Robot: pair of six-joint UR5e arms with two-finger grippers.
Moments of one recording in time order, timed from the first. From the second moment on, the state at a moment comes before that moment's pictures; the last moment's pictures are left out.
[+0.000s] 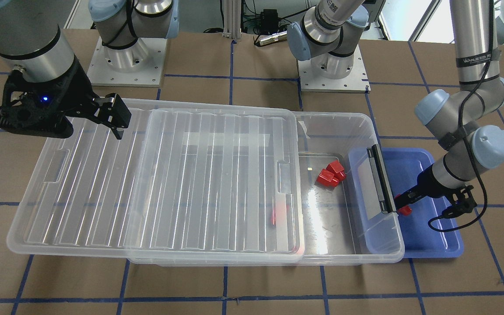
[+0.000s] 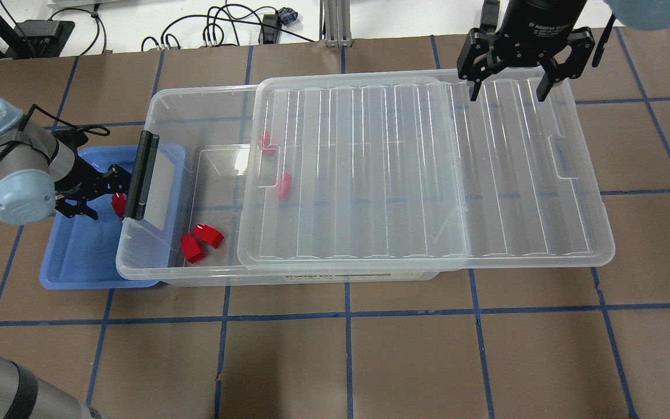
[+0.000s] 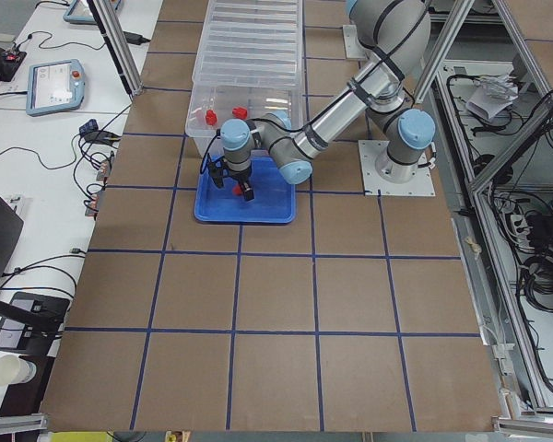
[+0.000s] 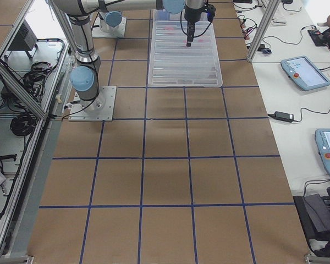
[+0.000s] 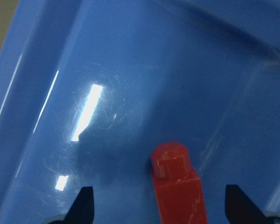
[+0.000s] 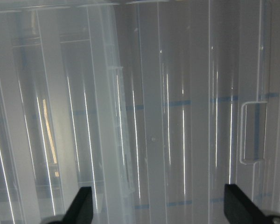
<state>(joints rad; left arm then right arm) -1.09 -1.98 -1.91 -0.86 1.49 0.04 1.58 -1.42 1.37 -1.49 -1.59 0.09</state>
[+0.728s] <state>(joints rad) -1.10 -1.97 -1.89 -0.94 1.53 0.01 1.58 -1.42 1.37 -1.49 -1.59 0.09</state>
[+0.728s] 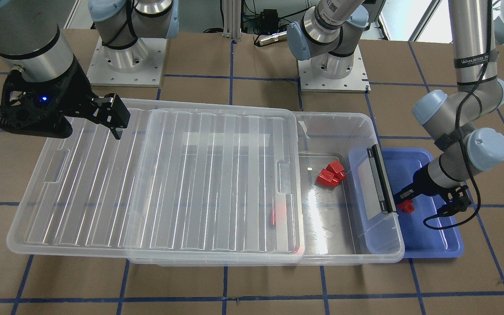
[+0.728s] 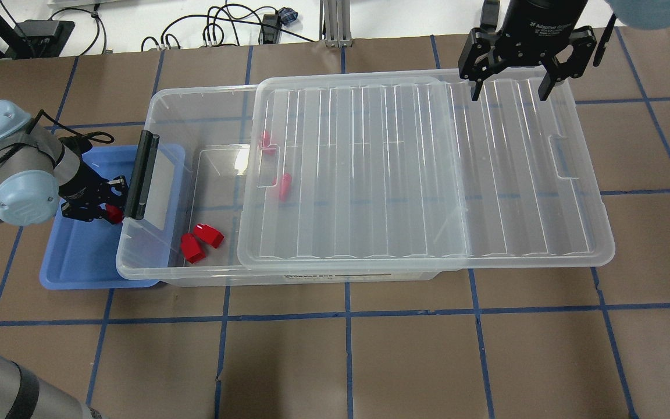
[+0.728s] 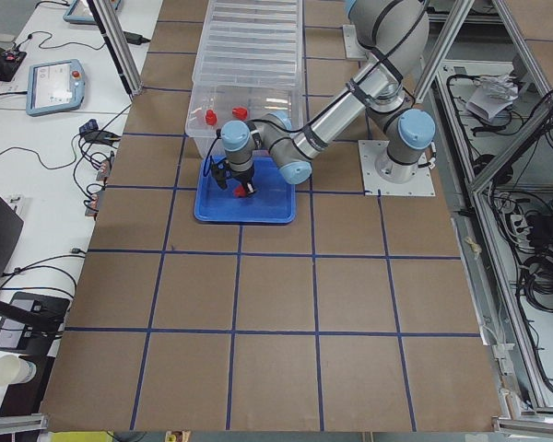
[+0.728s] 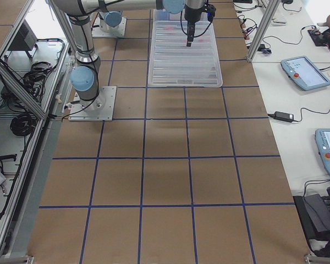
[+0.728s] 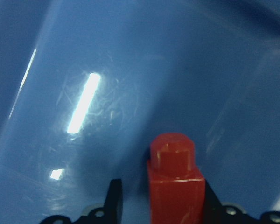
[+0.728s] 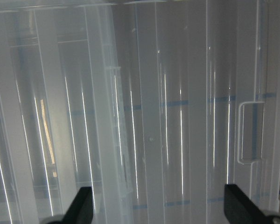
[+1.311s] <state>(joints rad) -1.15 -1.88 -1.51 -1.53 1.52 0.00 1.58 -1.42 1.37 -1.49 -1.59 0.09</state>
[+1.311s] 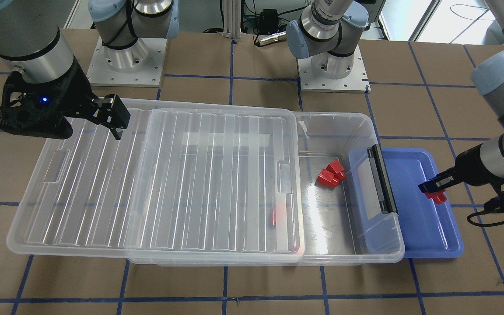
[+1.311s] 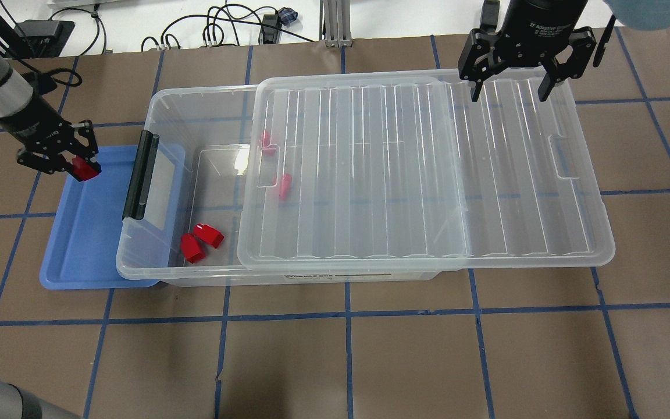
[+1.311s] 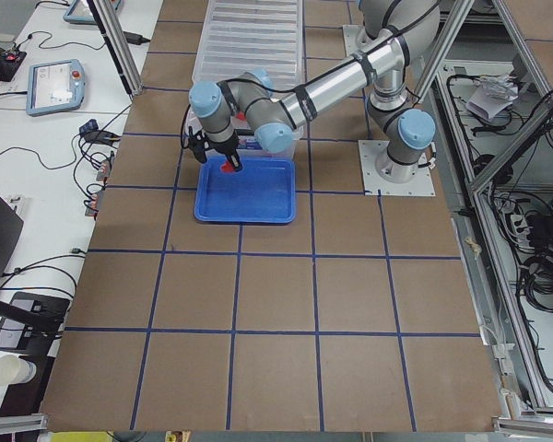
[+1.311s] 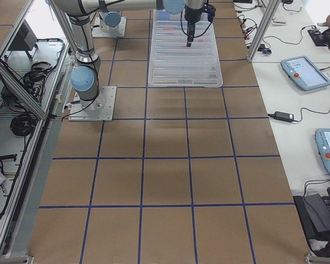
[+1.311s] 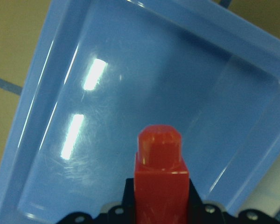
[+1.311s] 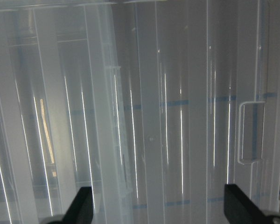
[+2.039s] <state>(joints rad) -1.42 -1.73 -1.57 -1.61 1.52 -0.02 1.58 -1.42 1.37 -1.49 -1.59 0.09</state>
